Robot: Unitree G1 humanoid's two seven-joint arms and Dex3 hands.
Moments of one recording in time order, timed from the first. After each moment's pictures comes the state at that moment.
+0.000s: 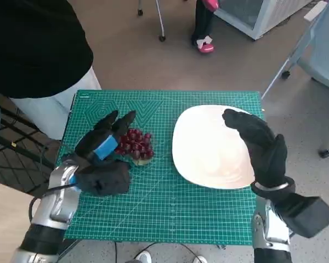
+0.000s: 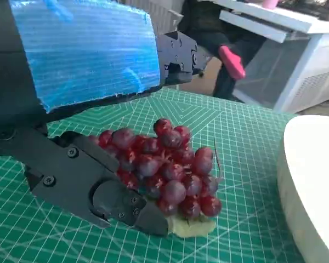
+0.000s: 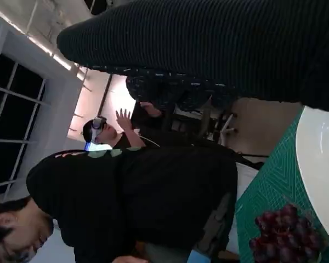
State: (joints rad) left arm -0.43 0.45 -0.16 0.22 0.66 0.01 -0.24; right arm -0.39 -0.12 -0.12 0.35 0.32 -0.62 0.51
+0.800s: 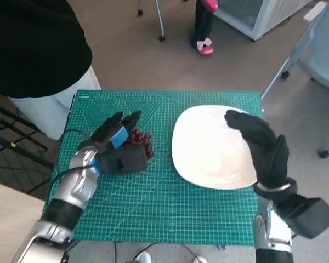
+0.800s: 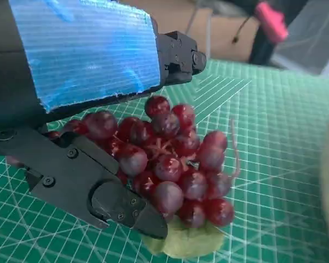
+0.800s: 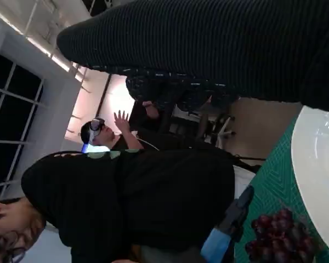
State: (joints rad) left arm -0.69 0.38 -0.30 0.66 0.66 0.10 -0.18; right arm -0.39 -0.13 -0.12 0.35 0.31 -0.63 0.51
